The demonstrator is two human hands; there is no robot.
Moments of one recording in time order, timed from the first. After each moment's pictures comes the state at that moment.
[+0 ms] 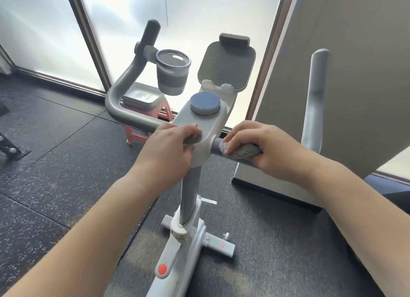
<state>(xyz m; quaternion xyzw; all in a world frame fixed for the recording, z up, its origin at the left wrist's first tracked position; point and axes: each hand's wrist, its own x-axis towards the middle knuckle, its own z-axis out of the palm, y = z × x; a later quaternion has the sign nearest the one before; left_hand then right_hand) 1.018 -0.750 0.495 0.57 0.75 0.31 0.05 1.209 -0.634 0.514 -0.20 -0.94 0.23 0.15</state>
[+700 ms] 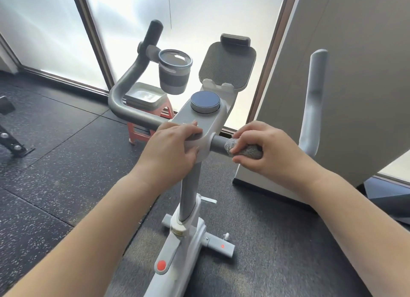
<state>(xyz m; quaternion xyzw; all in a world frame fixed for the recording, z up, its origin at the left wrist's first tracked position) 1.022 -0.751 0.486 0.59 0.75 0.30 0.02 1.216 -0.644 0.503 -0.25 -0.92 0.22 0.22</state>
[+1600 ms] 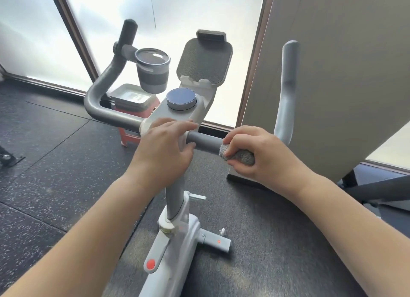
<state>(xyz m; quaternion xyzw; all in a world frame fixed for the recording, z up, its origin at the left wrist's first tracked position) 1.057 -0.739 0.489 0.60 0.73 0.32 -0.02 1.256 -0.644 0.489 -0.20 -0.93 0.18 0.26</state>
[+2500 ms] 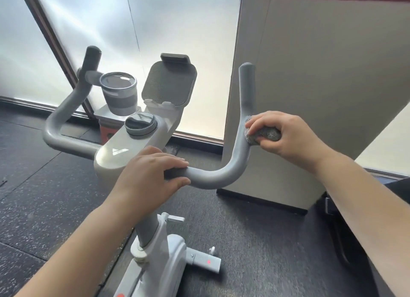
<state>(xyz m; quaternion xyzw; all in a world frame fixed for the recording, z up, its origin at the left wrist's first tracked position) 1.103 -0.705 0.490 0.65 0.71 0.27 -0.01 1.349 -0.534 0.523 -0.30 -0.88 0.24 0.29</state>
